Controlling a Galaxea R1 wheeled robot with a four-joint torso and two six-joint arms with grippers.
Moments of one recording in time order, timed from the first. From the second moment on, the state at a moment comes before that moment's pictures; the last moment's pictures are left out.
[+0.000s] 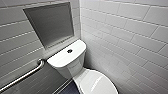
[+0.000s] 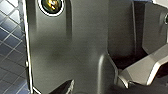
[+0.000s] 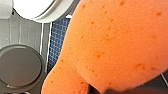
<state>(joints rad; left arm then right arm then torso) 1.38 2.64 -2.14 -0.34 0.09 0.37 -1.44 2.12 -1.44 -0.02 0.42 0.24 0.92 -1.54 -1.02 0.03</state>
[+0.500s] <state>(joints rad) 1.42 2.67 -2.14 -0.32 0.07 0.37 -1.19 2.02 -1.30 -0.02 0.38 0.23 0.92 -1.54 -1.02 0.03</state>
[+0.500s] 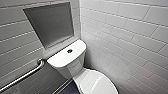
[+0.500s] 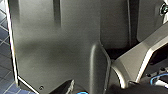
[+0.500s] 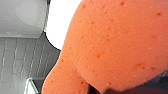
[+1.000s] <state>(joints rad) 1.45 2.70 -2.13 -0.32 0.07 0.38 -0.92 2.03 -1.30 0.03 0.20 0.24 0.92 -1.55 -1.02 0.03</state>
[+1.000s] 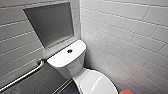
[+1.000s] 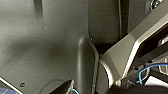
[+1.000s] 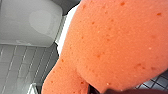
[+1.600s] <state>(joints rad) 1.45 2.71 -2.14 -0.32 0.06 0.38 -0.65 2.19 -1.38 0.08 -0.06 0.24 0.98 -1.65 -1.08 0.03</state>
